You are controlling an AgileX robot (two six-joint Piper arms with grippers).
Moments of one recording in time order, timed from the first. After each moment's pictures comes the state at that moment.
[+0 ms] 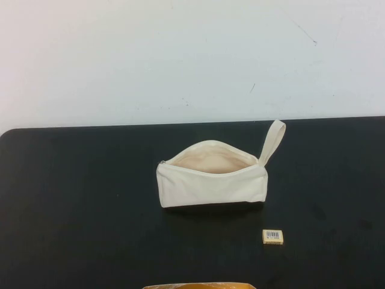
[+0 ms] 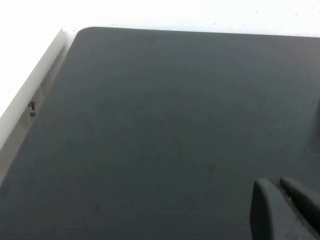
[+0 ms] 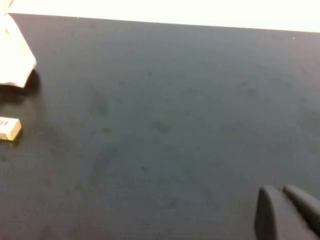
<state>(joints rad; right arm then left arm) 0.04 -0.02 0.03 -0.06 0.41 -0.01 0.00 -0.01 0.02 -0.05 0.37 -0.06</state>
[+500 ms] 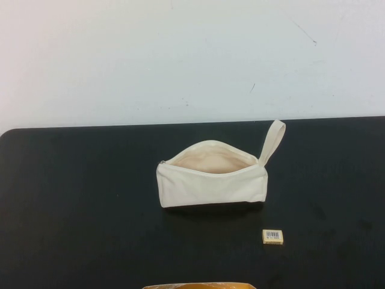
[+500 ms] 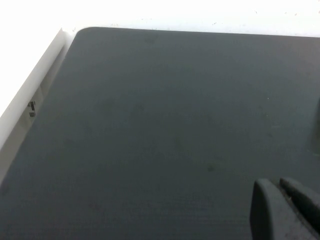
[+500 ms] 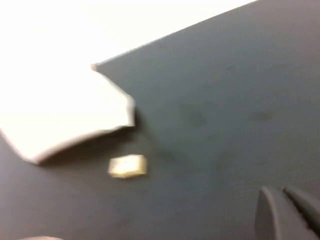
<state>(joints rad) 0.04 -0.02 0.03 0.40 0.42 0.02 0.00 -0.01 0.02 -0.05 0.37 -0.06</state>
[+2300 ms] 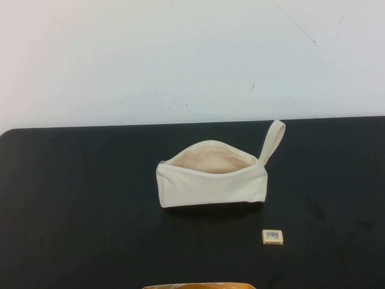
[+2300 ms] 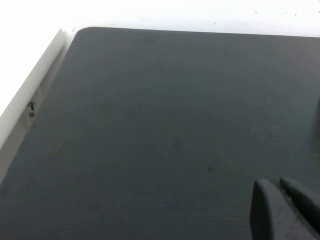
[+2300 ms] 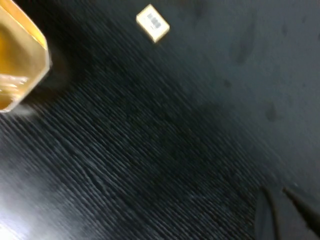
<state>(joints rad) 0.20 1.17 -1.13 0.16 1.19 -0.64 0.00 -0.01 0.02 -0.05 0.37 -0.06</state>
